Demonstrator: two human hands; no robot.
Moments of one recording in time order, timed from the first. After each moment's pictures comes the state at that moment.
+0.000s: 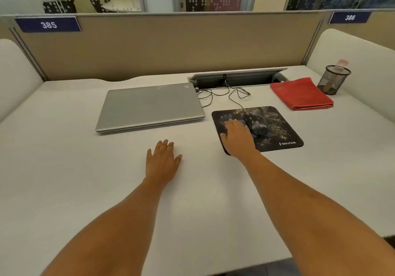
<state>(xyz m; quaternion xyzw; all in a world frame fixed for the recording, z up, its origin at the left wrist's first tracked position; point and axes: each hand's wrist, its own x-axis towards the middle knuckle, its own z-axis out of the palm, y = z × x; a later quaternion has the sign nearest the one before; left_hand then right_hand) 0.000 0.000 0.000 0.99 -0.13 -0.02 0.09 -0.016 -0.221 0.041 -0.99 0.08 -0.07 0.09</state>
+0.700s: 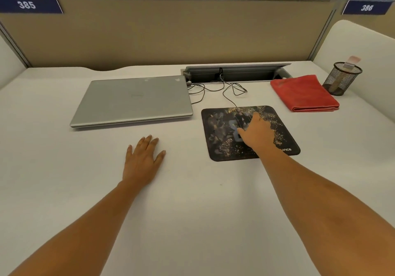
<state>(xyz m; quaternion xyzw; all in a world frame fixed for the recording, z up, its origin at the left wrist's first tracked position) 0.023 -0.010 -0.030 0.98 -0.10 0.03 0.14 0.017 -0.319 0.029 -0.95 0.24 -0.06 0.17</state>
